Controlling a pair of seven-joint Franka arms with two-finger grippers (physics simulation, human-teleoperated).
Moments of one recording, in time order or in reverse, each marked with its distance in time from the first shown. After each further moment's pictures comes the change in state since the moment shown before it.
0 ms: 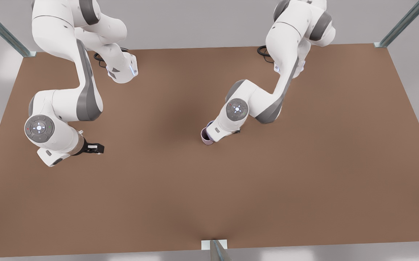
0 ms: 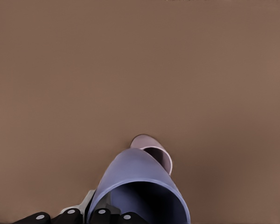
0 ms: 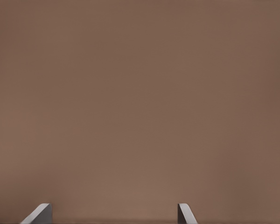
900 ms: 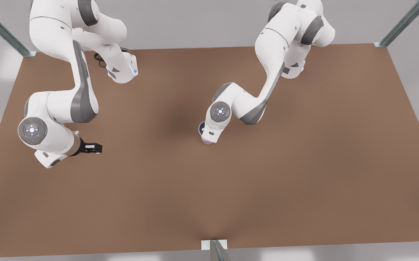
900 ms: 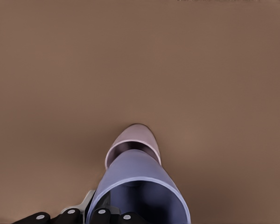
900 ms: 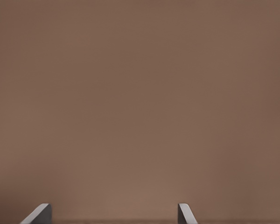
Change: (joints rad) left arm -0.044 0.043 -0.025 -0.049 -0.013 0.032 -0.557; right arm -0.026 0.006 -0.001 0.001 0.034 -0.009 -0.061
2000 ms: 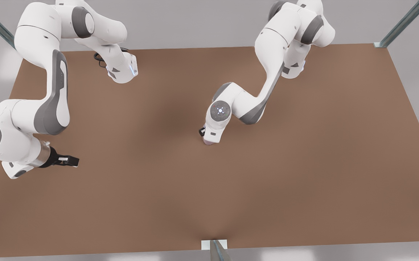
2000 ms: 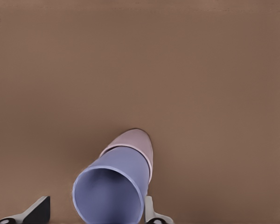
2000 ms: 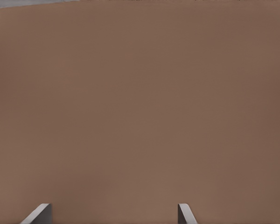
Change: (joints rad) left arm 0.034 -0.027 0.006 0.012 0.003 0.008 -0.119; right arm -0.126 0.100 -0.011 0.170 0.085 0.033 -0.056
